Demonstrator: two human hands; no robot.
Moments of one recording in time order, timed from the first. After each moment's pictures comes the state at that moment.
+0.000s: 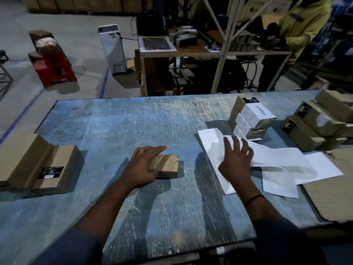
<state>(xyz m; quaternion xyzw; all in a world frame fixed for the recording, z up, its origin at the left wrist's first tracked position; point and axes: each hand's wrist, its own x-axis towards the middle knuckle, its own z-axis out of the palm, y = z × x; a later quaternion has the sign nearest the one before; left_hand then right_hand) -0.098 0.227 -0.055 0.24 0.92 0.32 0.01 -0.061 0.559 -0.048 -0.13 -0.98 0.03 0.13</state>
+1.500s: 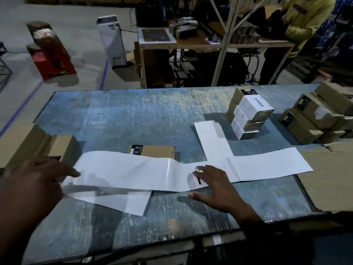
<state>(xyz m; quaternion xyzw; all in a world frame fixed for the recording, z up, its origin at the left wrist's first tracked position) 0.016 0.042 0.016 0.12 0.96 0.21 -0.16 0.025 0.536 -0.086 0.14 -0.97 0.18 0.01</state>
